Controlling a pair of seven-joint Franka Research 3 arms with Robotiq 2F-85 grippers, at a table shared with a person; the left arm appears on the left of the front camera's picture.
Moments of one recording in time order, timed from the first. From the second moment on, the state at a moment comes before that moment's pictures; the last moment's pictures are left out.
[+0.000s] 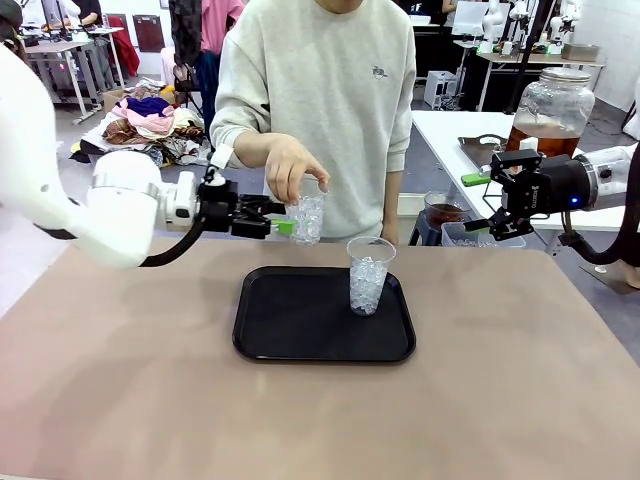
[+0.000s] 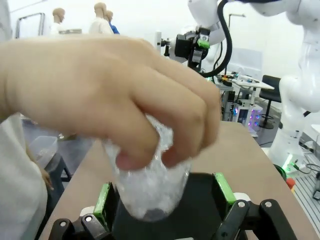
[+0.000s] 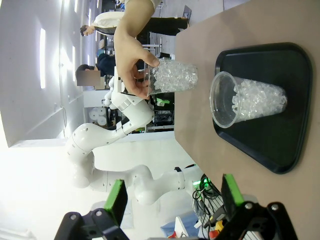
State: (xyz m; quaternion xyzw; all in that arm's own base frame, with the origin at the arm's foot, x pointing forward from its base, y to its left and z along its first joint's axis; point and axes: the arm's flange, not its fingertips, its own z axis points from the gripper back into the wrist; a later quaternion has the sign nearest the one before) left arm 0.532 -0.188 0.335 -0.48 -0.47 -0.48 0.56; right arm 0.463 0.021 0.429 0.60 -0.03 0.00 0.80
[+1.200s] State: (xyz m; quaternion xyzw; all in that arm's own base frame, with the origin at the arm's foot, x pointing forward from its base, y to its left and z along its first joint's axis) left arm 0.462 -0.035 0.303 -0.45 -0.50 -0.50 0.55; right arm 0.463 0.021 0.429 0.60 -0.03 0.00 0.80
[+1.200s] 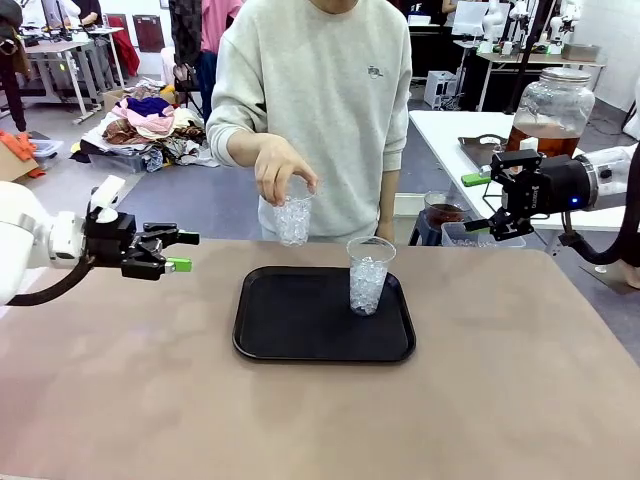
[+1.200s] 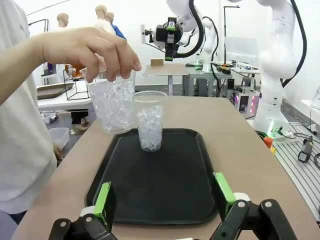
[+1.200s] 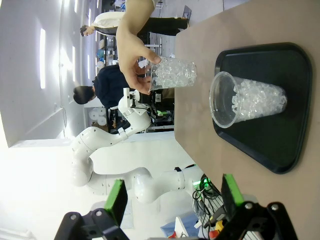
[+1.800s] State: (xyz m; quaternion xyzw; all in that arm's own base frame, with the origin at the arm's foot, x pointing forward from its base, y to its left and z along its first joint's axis) left arm 0.462 -0.039 0.303 -0.45 -0.49 -0.50 0.55; right arm 0.463 0.021 0.429 0.60 -0.03 0.00 0.80
